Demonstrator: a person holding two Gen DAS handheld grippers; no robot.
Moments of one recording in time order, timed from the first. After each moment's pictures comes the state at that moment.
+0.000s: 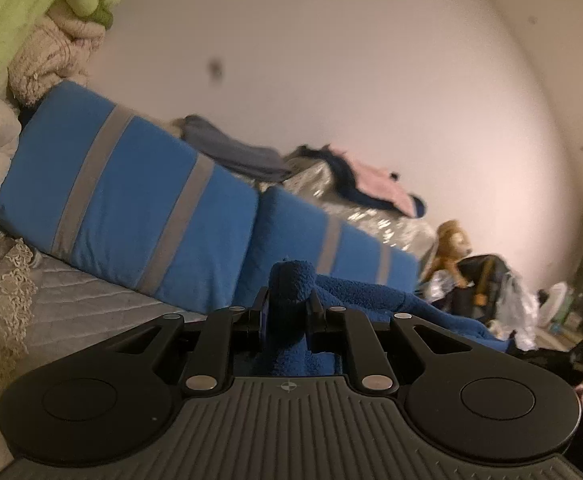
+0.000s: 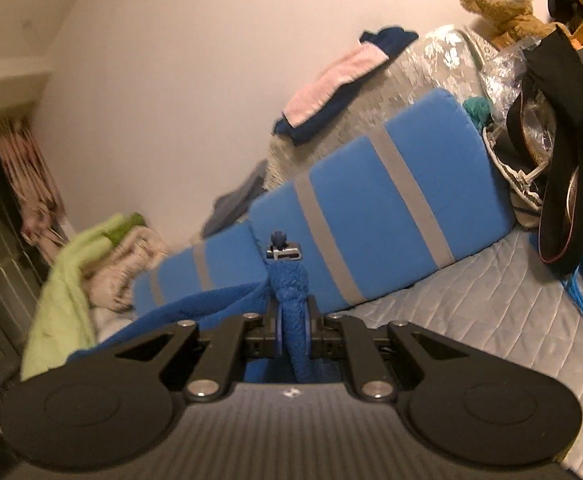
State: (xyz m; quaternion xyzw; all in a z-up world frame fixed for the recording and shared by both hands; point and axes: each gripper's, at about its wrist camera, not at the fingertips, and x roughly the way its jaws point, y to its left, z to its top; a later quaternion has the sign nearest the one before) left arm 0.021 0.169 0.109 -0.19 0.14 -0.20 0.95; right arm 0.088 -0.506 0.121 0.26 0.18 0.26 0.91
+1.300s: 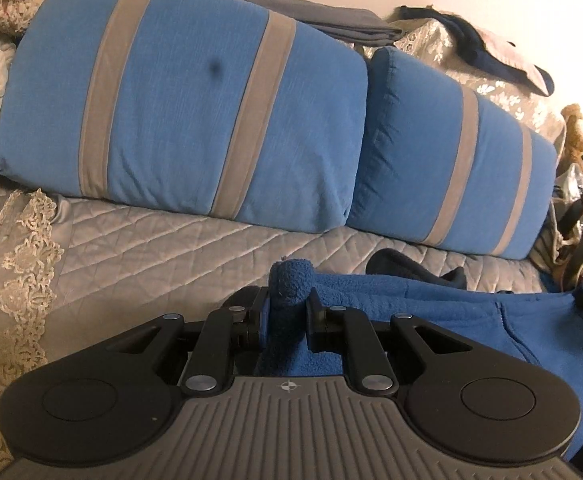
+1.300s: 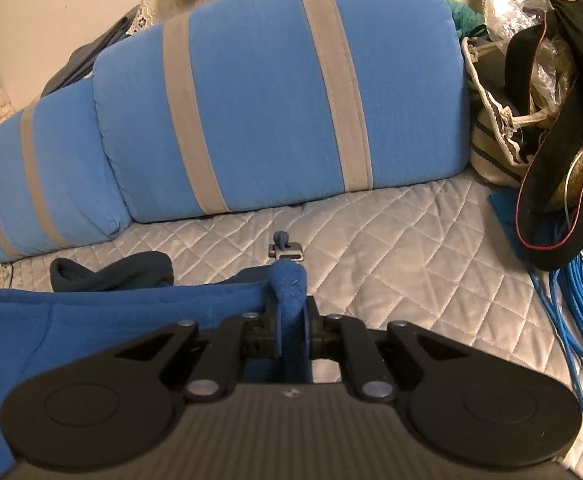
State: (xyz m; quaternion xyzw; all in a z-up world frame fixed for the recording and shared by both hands) left arm 0.175 0.144 0.024 -0.08 0.31 -0.09 0.94; right arm 0.263 -0.403 0.039 0.09 0.36 0.12 0.92
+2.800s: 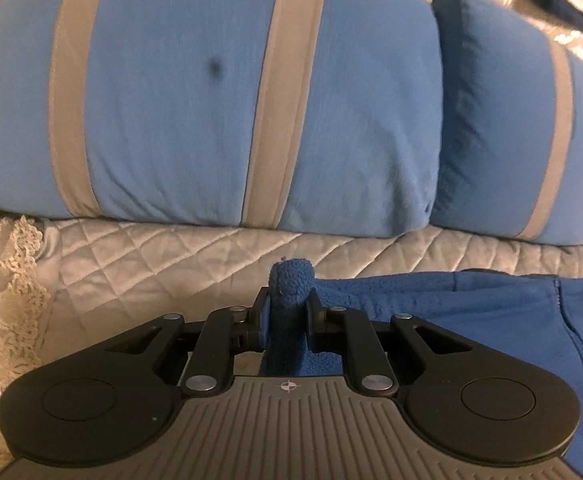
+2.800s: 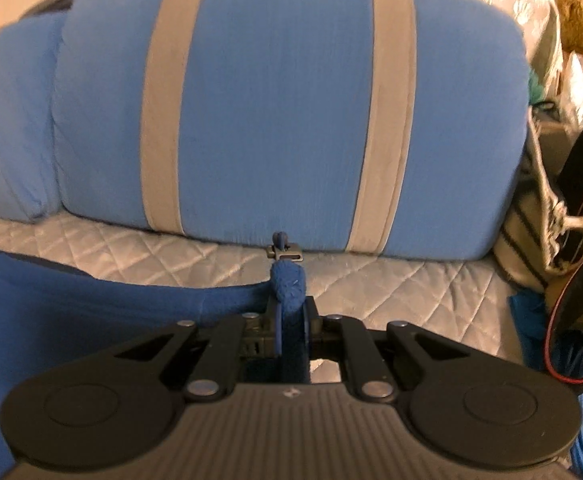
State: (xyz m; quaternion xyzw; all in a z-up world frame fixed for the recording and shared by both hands) left arm 0.299 0.122 -0.023 -0.02 0.36 0.00 0.93; right arm 0.378 -0.333 -0.006 -0.06 0.33 0.07 0.94
